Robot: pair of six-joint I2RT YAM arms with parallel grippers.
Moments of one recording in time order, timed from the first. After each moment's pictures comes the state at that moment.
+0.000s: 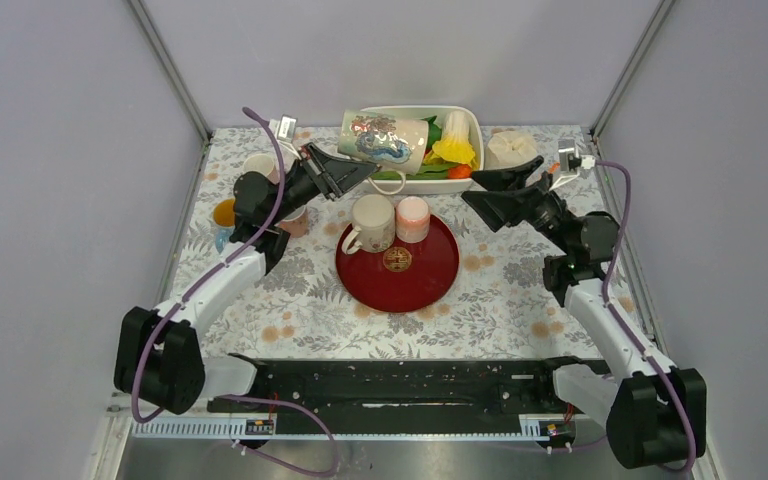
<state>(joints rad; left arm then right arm) -0.34 1.27 0.90 0.75 0.66 -1.07 0.12 1.03 0.64 0.99 -0.79 0.94</state>
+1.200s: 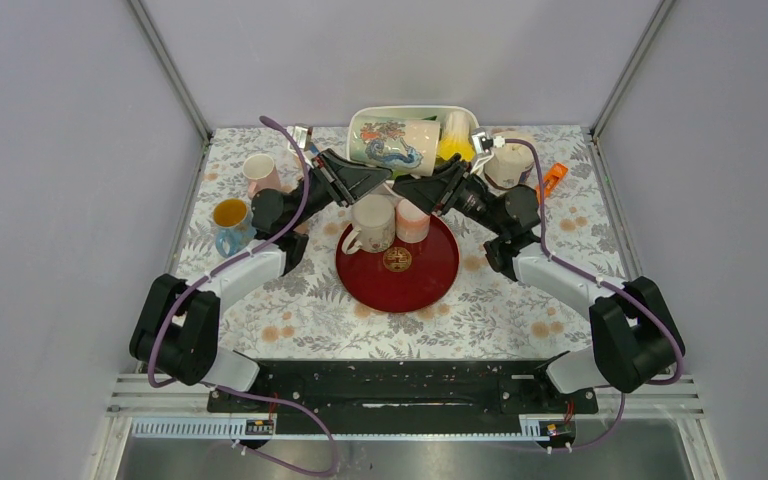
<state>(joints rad) -0.42 1.44 0.82 1.20 0.65 -1.24 0.51 1.43 0.83 1.09 -0.59 0.96</state>
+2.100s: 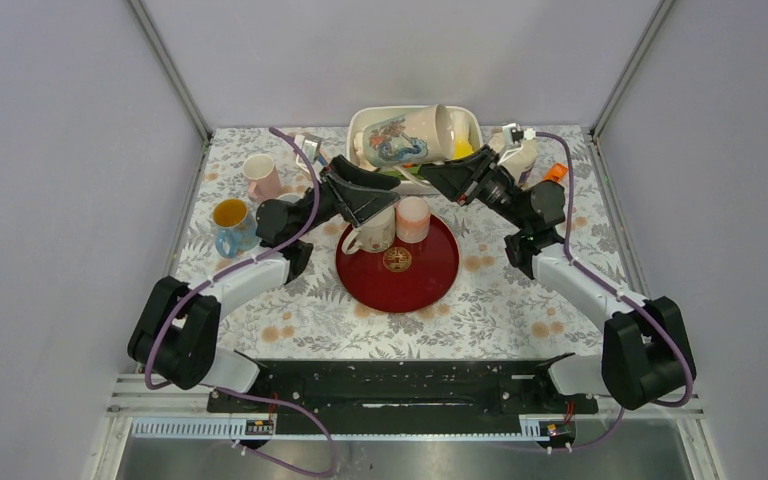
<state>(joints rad) -0.47 1.43 0.78 1.26 0.67 -1.12 0.40 1.34 0.83 1.03 -0.63 0.97</state>
